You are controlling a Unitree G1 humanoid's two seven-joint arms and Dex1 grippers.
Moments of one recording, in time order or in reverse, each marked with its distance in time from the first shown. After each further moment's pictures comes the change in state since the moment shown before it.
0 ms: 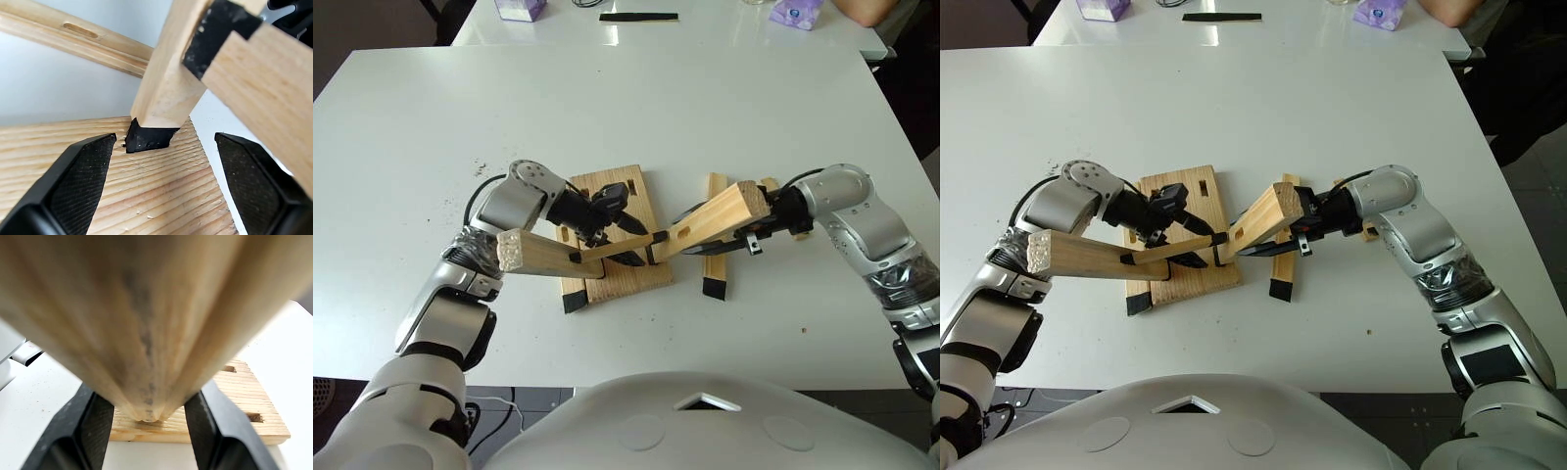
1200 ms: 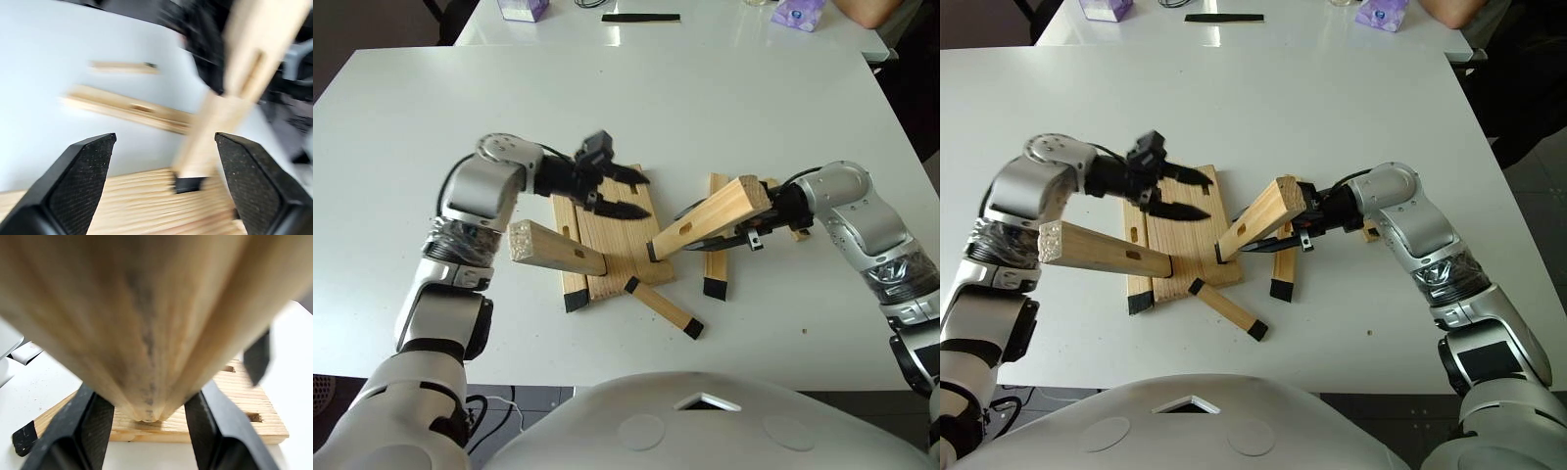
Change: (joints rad) left arm -0.032 0.015 0.243 -0.061 -0.086 -0.068 0.201; right arm -0.012 0.013 -0.004 0.056 0.005 -0.019 0.011
